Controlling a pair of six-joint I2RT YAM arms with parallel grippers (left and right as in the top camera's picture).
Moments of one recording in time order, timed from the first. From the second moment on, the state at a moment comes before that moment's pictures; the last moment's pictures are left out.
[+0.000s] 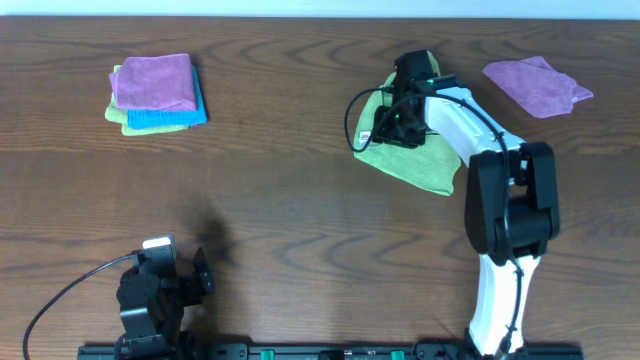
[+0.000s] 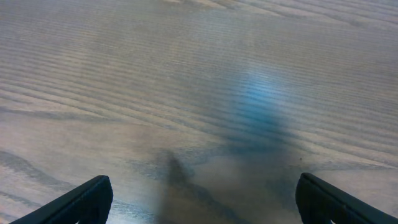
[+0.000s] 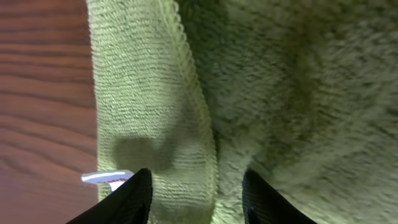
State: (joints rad) left arm 0.14 0.01 0.19 -0.83 0.00 -0.04; right arm 0.23 2.20 1.62 -0.76 -0.22 0.36
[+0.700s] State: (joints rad) left arm 0.14 0.01 0.19 -0.83 0.00 -0.04; right arm 0.30 2.20 1.62 -0.70 -0.30 0.41
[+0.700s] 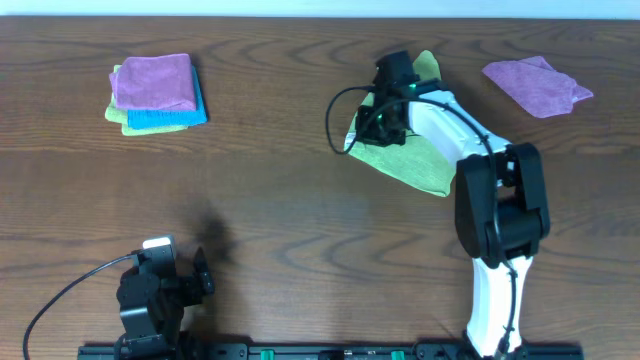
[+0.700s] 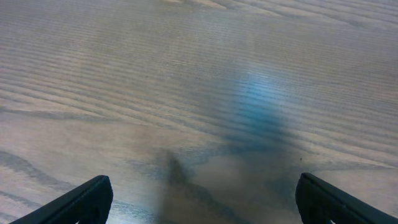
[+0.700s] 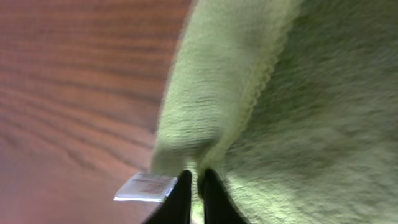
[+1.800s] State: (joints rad) left arm 0.14 0.01 0.19 -0.83 0.00 -0.04; right arm 0.31 2.20 1.62 -0.74 -0.18 0.45
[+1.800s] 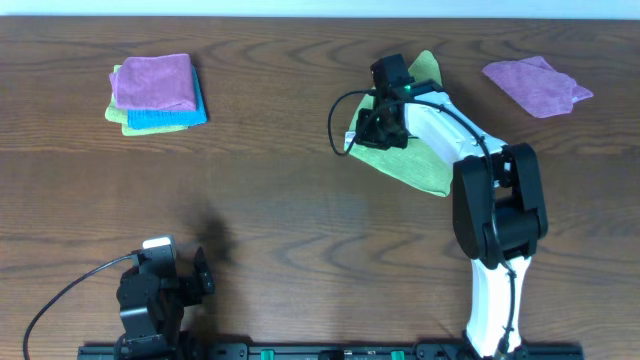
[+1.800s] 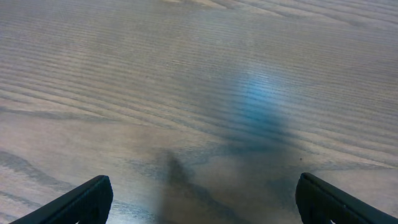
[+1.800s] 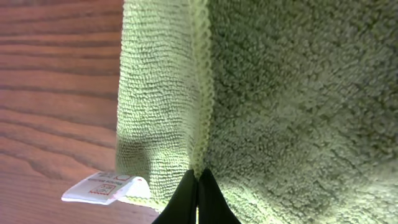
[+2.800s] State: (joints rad) left arm 0.14 0.01 0.18 -0.81 0.08 -0.04; right arm 0.74 2.17 1.85 -0.87 -0.19 0.30
